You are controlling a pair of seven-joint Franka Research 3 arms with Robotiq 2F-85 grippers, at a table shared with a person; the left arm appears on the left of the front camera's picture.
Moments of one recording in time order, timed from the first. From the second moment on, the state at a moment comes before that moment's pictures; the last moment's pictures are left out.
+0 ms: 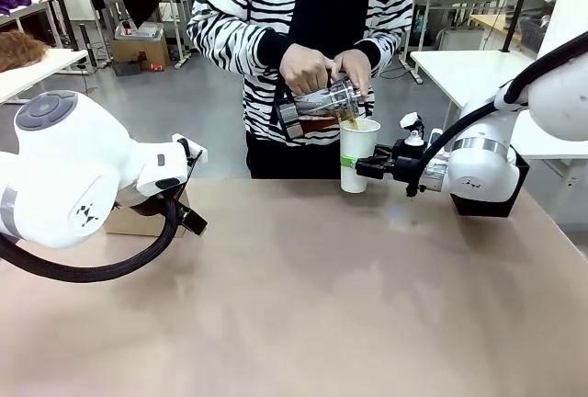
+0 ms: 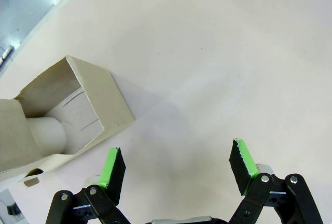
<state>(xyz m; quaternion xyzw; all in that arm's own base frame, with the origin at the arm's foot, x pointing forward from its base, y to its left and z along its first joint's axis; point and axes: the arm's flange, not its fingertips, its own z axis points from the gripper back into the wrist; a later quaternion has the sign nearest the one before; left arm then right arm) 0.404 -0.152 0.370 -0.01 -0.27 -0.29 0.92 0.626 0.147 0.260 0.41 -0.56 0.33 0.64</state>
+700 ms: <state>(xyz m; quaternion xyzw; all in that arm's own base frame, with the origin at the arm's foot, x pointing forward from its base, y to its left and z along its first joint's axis) 0.404 -0.152 0.370 -0.01 -0.27 -0.29 0.92 0.626 0.147 0.259 0.41 -0.55 0.33 0.64</state>
